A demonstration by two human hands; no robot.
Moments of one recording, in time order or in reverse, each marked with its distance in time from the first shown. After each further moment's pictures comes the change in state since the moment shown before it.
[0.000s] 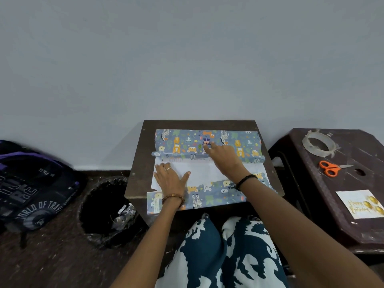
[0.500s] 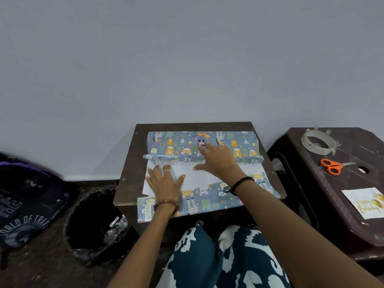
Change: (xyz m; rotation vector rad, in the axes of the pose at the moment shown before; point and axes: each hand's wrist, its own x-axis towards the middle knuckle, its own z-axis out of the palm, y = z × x) left_hand 0.005 -0.004 0.010 0.078 0.007 0.077; right_hand 0.007 -0.005 0.006 0.093 0.009 0.089
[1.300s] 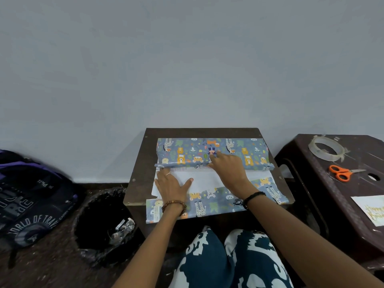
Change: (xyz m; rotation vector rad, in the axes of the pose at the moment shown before) left_hand -0.007 0.000 -0.009 -0.153 0.017 -0.074; right_hand -0.016 -0.010 0.014 -0.132 0.264 0.037
